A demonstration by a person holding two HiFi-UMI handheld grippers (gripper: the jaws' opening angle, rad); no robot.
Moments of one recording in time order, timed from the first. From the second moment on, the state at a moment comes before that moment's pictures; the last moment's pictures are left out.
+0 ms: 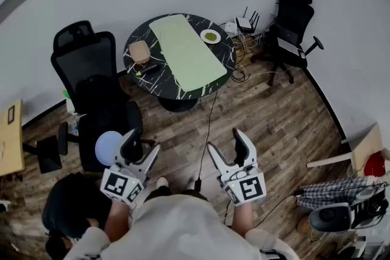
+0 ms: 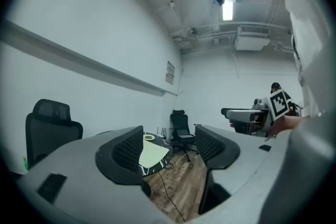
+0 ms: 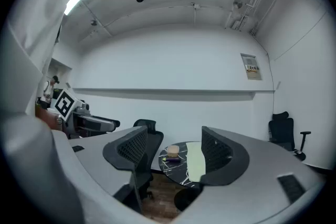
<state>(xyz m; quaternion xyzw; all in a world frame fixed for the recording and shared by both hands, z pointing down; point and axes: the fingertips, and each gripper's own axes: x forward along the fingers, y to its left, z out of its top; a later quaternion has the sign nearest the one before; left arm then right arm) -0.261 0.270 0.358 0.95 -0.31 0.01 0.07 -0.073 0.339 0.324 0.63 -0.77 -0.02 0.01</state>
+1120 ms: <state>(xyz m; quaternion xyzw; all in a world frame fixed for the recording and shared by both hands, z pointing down) -0.263 0.258 0.365 0.95 -0.30 0.02 0.08 -0.077 0.326 0.321 0.62 -0.78 -0.01 -0.01</state>
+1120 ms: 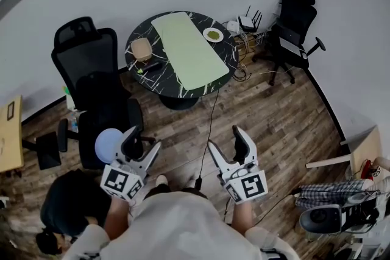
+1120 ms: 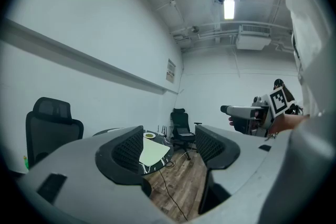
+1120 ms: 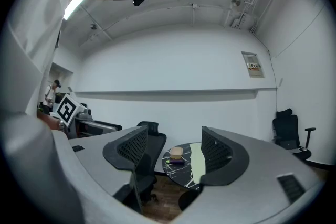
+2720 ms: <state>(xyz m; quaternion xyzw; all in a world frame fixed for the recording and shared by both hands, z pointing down) -0.164 0.234 0.383 0.93 -0.34 0.08 0.06 0.060 0.318 0.367 0.62 -0.78 0.03 -0.03</state>
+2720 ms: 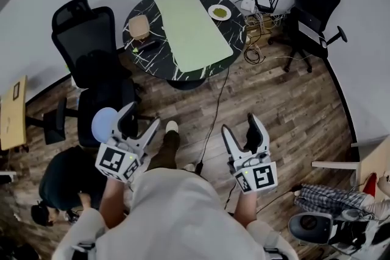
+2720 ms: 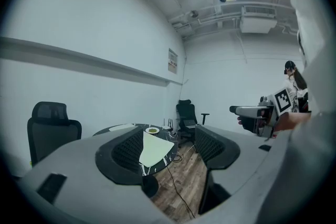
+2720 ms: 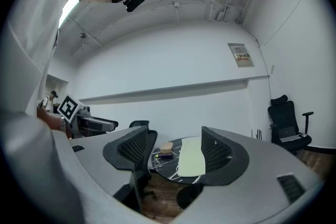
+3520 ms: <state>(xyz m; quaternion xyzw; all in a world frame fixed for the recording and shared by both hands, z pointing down) -0.050 -0.006 0.515 0.95 -0.19 0.25 0.05 0.143 0.049 0.415 0.65 -0.75 0.04 0.13</state>
